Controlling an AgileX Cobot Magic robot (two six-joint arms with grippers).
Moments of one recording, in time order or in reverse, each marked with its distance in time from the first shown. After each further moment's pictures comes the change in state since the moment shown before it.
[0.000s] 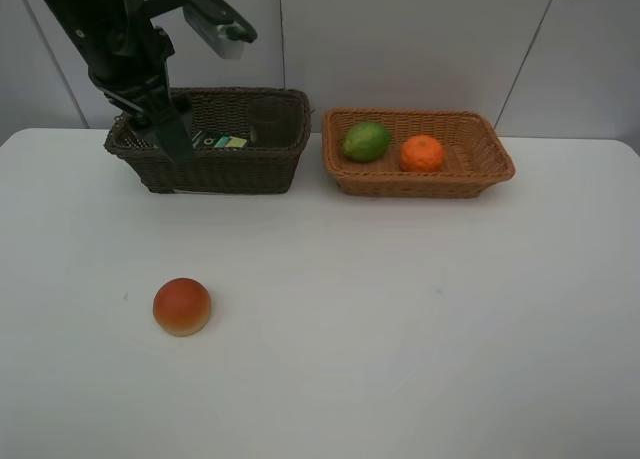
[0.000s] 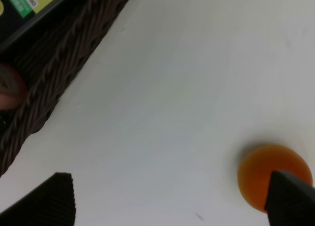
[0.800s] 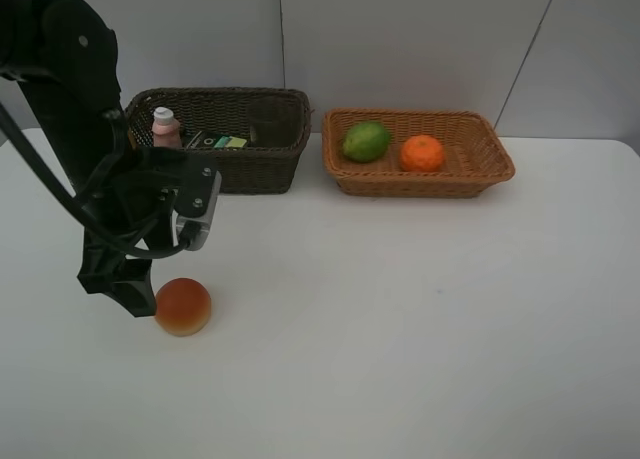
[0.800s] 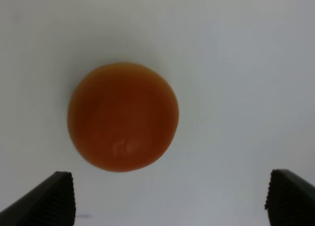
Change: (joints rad) left arm -0.050 -0.011 0.421 -0.150 -0.071 0.538; right arm 0.000 0.000 0.000 0.000 0.000 0.000
